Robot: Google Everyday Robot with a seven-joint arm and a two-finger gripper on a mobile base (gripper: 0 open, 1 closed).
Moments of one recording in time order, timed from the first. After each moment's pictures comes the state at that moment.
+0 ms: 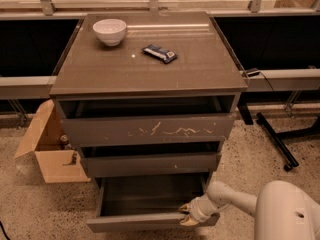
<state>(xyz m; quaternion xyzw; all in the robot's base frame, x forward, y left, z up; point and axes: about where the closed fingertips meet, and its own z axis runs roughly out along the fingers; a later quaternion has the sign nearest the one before) 0.479 -0.123 0.168 -0.68 0.66 0.25 0.19</state>
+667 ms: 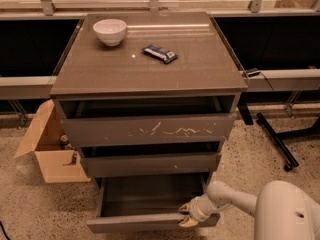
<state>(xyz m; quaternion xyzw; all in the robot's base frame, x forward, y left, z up) 0.479 -0.123 0.168 -0.68 0.66 0.25 0.19</state>
